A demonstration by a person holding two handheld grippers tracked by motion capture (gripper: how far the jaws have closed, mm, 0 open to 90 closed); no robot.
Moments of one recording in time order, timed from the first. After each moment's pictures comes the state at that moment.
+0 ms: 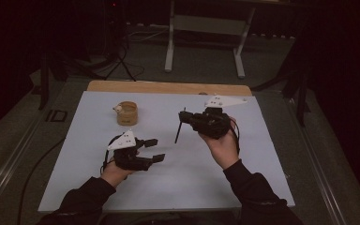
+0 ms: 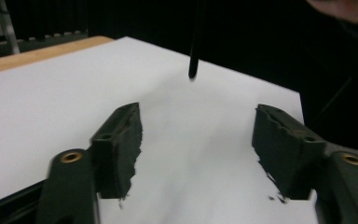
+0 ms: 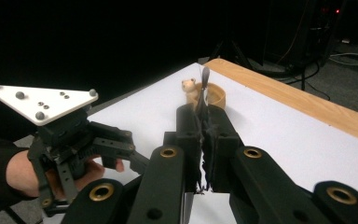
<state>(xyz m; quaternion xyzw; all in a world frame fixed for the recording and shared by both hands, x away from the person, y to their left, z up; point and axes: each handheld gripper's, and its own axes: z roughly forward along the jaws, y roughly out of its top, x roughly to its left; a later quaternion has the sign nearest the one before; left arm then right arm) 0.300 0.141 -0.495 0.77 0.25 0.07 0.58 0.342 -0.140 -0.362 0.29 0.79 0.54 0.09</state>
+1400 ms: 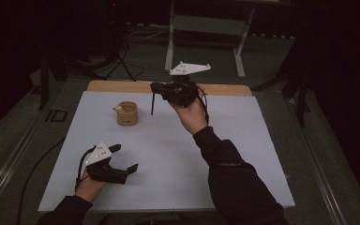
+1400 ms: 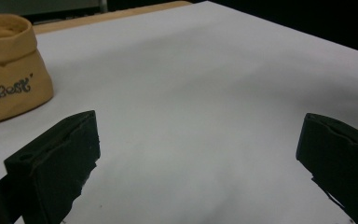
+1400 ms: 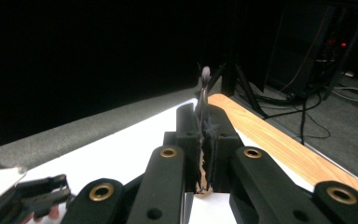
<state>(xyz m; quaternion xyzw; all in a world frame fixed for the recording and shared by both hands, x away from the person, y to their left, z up) 0.263 0.201 -0.514 0.76 0.35 0.16 0.52 0.412 -0.056 -0.335 0.24 0.79 0.55 0.11</state>
